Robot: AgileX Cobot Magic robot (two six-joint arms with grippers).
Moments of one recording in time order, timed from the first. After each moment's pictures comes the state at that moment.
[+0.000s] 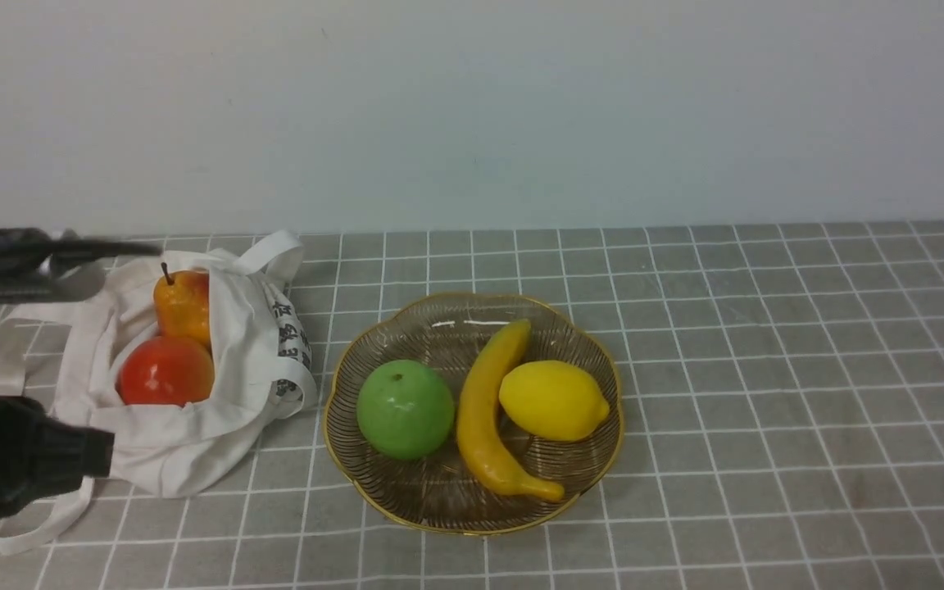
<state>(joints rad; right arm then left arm) 0.00 -0.02 0.03 -0.11 0.36 0.07 -0.08 1.02 -0.86 -0.12 1.01 -0.02</state>
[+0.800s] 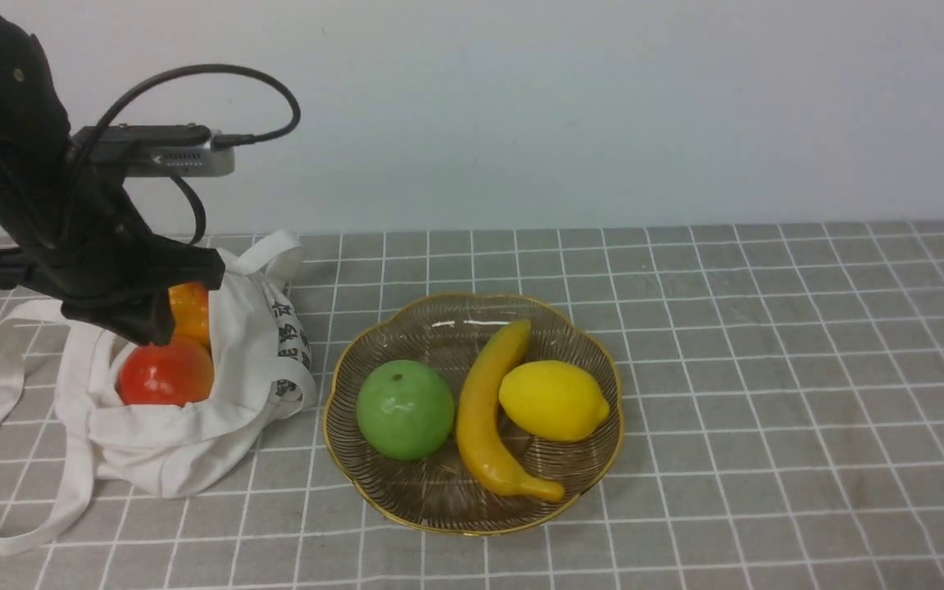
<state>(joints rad) 0.00 -0.02 0.03 -0.11 0.36 0.07 -0.05 1.72 -1.38 -0.04 1.06 -0.01</state>
